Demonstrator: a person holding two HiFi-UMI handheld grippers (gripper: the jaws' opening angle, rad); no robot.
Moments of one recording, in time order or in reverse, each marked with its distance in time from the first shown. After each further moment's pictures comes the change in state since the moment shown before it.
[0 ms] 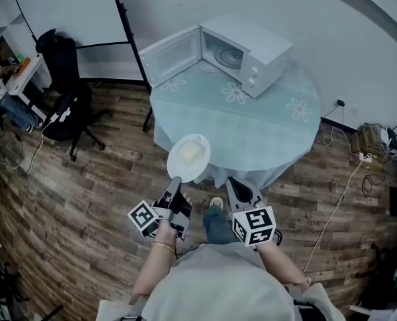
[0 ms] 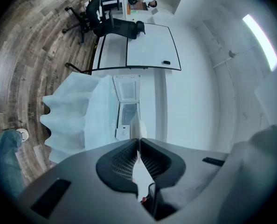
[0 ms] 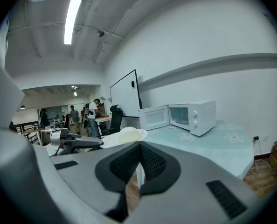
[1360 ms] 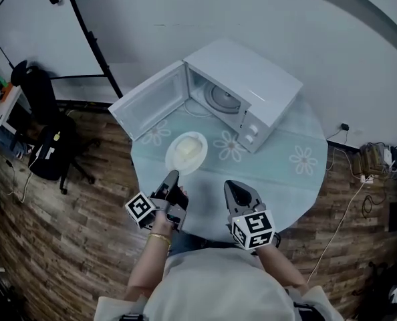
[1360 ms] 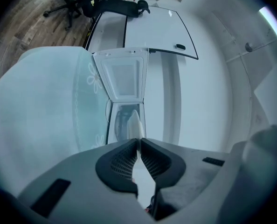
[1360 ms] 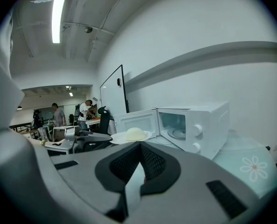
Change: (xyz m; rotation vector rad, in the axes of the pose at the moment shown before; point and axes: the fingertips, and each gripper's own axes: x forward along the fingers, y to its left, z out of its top) left arm 0.328 0.017 0.123 -0.007 0.047 0.014; right arm 0.231 -0.183 0.104 0.002 -0.002 -0.008
